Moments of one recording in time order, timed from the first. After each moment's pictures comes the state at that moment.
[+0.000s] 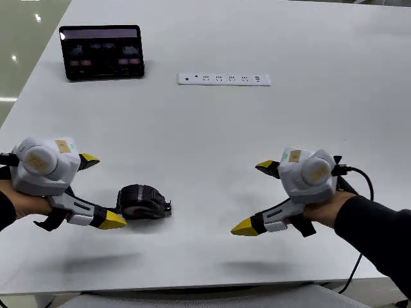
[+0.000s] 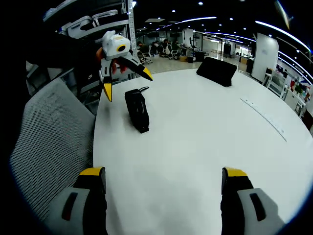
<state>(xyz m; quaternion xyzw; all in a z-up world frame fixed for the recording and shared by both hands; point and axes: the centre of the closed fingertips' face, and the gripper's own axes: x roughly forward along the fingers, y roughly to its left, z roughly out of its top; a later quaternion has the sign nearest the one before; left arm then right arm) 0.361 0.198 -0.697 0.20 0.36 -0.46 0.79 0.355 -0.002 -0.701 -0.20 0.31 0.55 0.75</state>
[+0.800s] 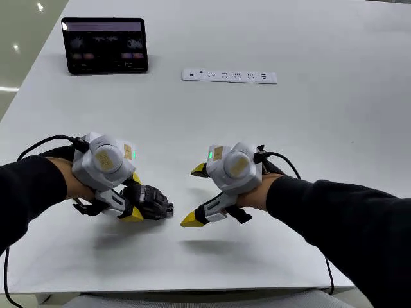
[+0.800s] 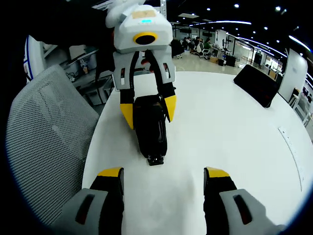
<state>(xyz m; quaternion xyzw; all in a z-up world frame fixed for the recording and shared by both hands) 0.349 0.162 -0.728 0.32 0.39 -0.56 0.66 0.359 0.102 -0.730 -0.27 0.29 0.63 0.67</state>
